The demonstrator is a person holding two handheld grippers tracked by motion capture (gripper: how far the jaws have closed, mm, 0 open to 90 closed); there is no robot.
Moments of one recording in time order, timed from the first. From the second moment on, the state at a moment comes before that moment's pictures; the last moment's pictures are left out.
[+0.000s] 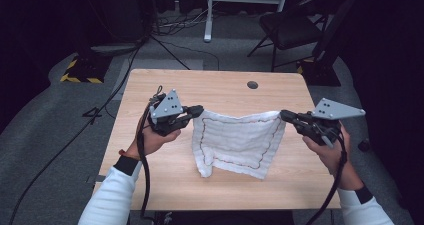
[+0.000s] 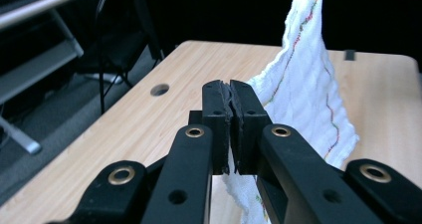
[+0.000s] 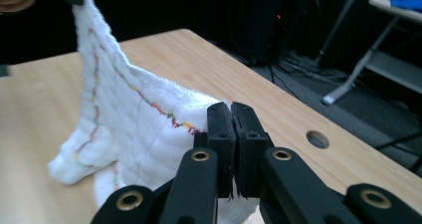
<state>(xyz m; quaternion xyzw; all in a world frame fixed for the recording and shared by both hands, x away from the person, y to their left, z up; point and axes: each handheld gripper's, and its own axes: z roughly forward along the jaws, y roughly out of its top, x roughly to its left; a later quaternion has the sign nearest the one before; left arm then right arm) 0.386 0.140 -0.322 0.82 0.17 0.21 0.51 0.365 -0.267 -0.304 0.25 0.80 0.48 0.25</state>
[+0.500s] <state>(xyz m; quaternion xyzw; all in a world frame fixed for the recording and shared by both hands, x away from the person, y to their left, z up) 0.493 0.121 -0.393 0.82 0.29 0.20 0.46 0.489 -0.254 -0.371 0.33 0.82 0.42 0.22</state>
